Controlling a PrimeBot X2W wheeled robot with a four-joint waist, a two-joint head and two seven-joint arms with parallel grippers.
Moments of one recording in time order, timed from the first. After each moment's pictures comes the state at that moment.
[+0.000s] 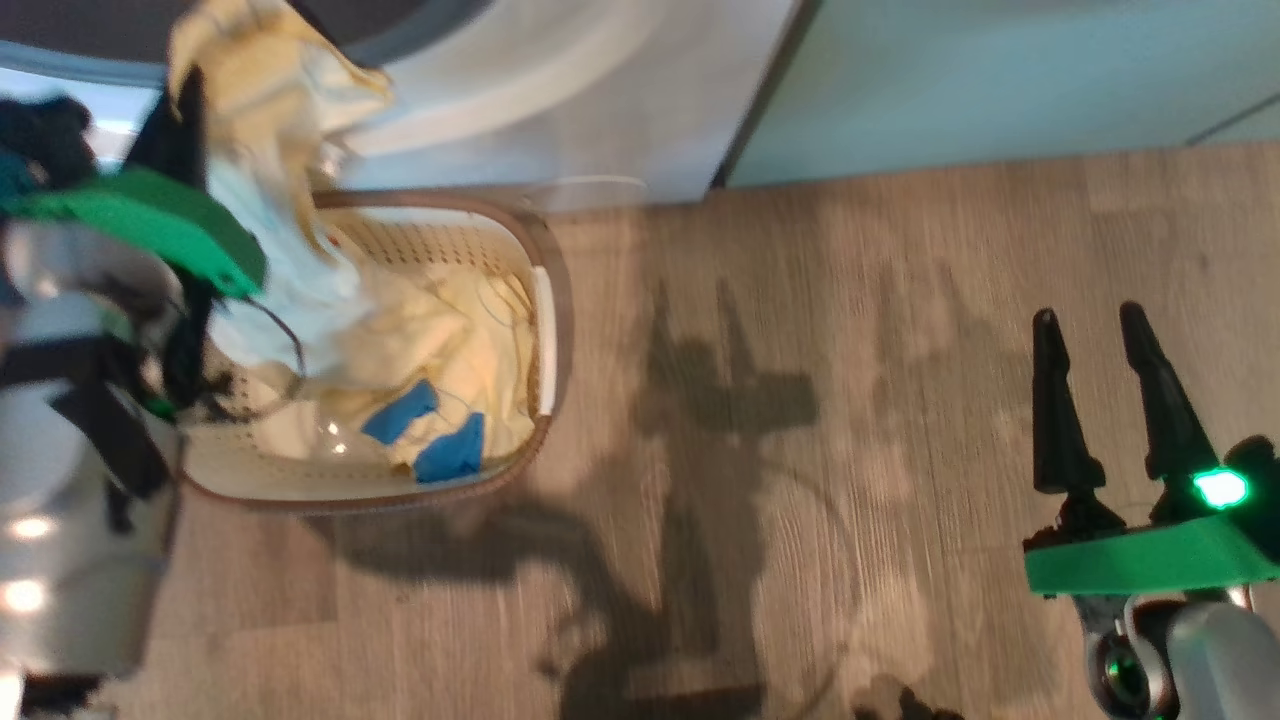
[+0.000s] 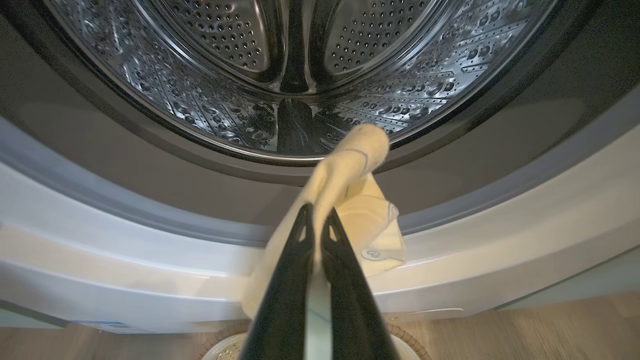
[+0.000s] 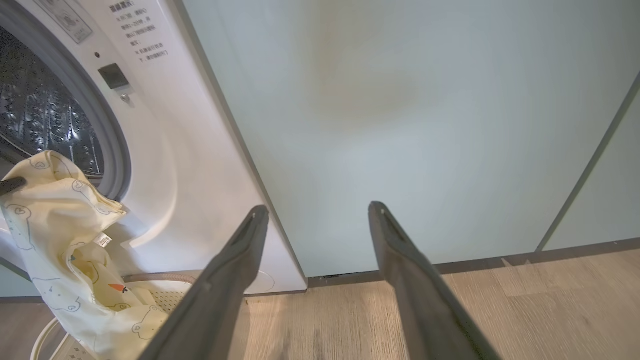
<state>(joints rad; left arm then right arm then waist) -0.63 0.32 0.02 0.36 -0.35 0.01 0.00 -0.13 -0.04 0.12 -0.03 0.28 0.13 -0.26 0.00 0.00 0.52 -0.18</state>
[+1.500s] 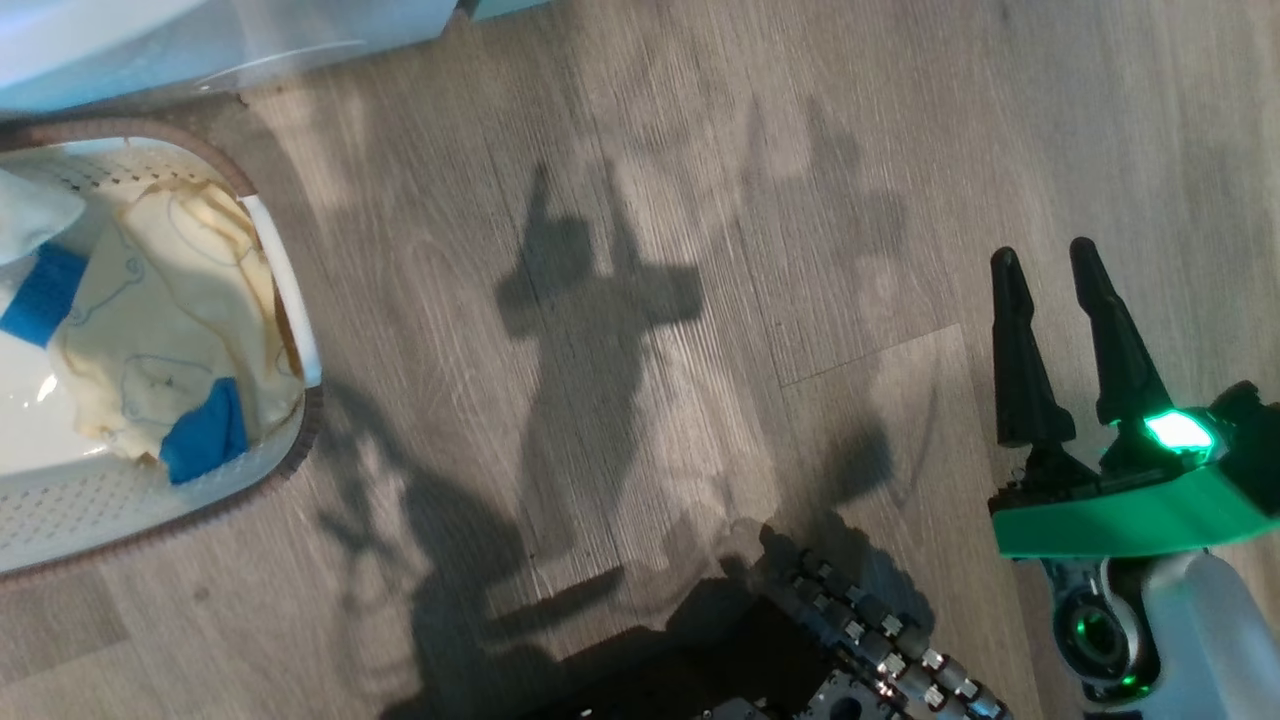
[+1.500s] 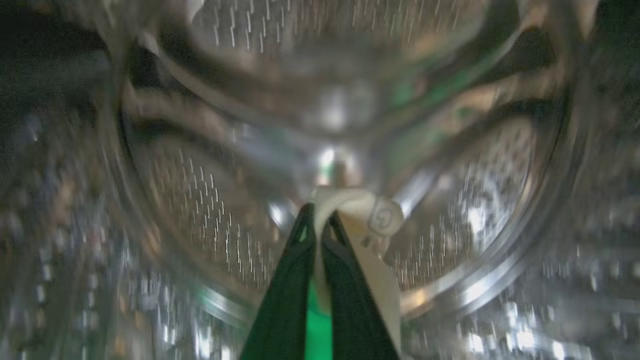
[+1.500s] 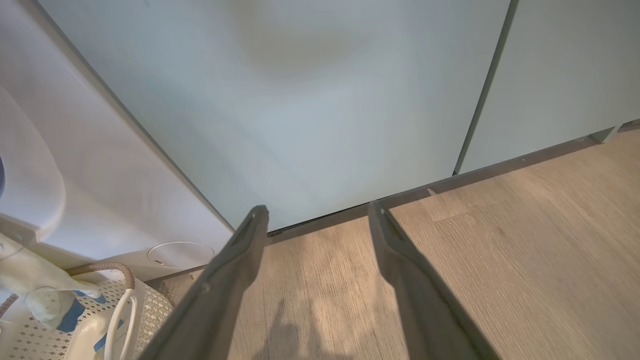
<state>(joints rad) -1.47 0.74 0.02 0.50 -0.22 0.05 -0.04 -0.22 -0.04 0.22 -0.06 0.45 0.13 -0.26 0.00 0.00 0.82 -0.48</state>
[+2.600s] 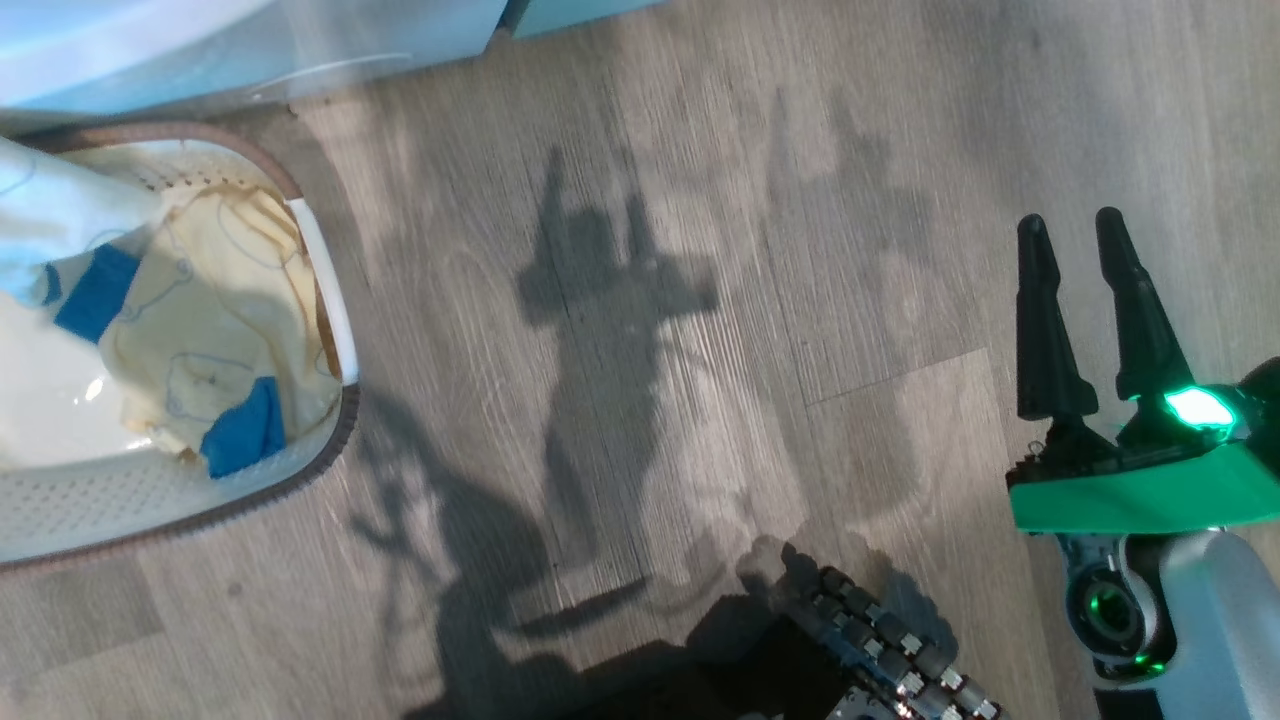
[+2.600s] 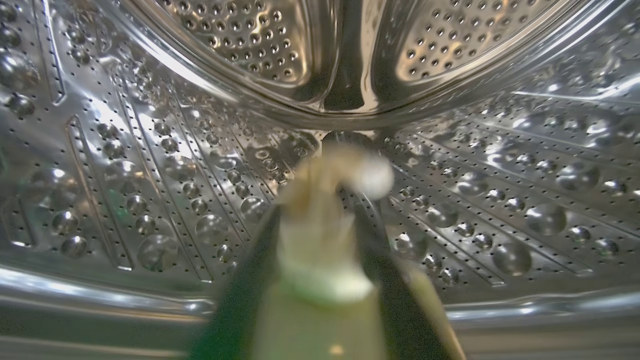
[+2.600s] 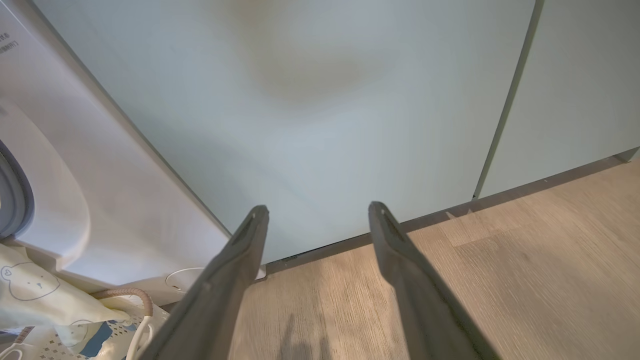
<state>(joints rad) -1.29 0.70 -0.01 0.73 -0.34 0.01 0.19 -0.25 -0.04 0.20 -0.06 0.47 0.13 -0.26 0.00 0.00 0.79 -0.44</state>
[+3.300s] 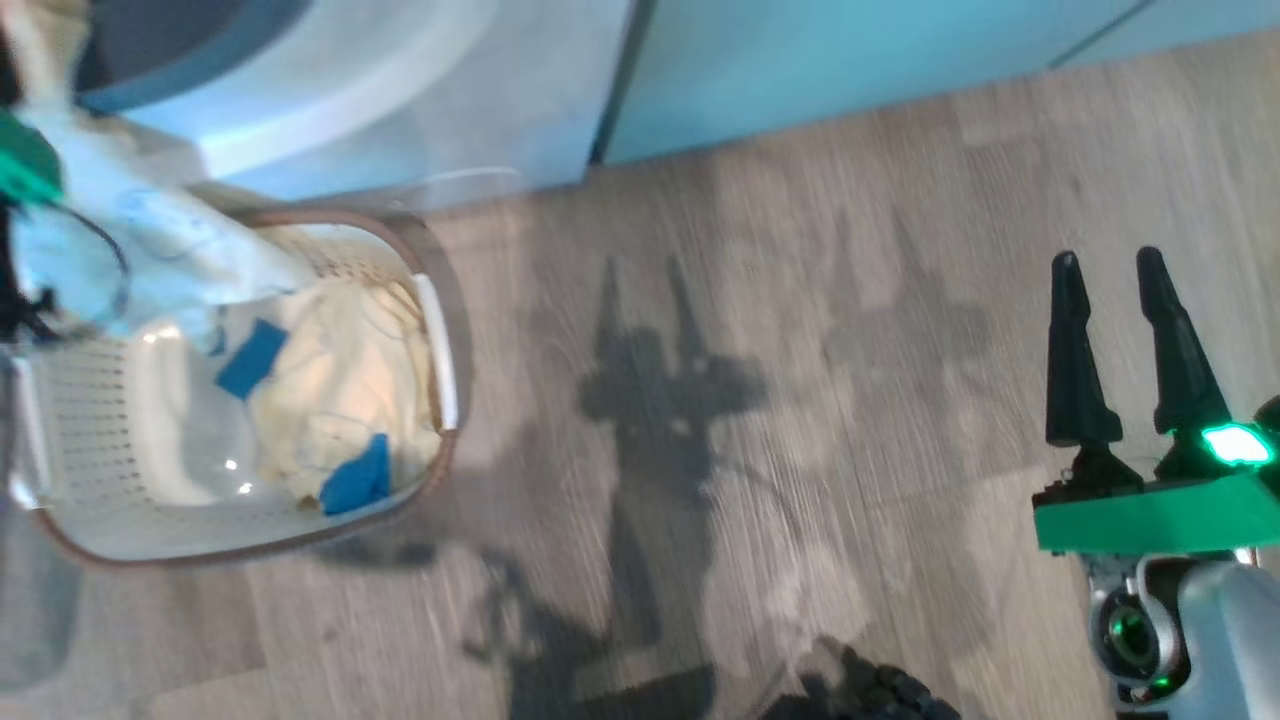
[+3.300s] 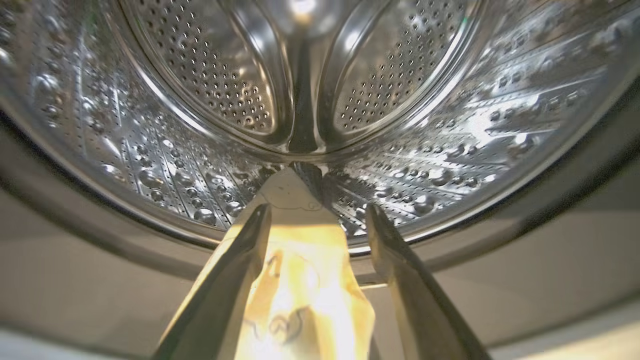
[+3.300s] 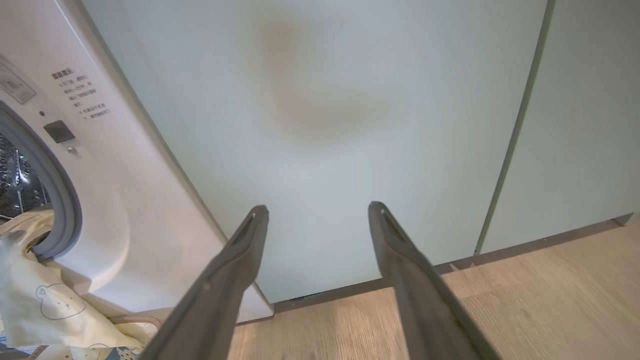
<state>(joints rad) -0.80 0.51 0.02 0.54 -0.41 0.06 -0.16 -0.20 -0.04 0.13 -0.04 0.37 0.13 -0.26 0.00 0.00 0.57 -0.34</state>
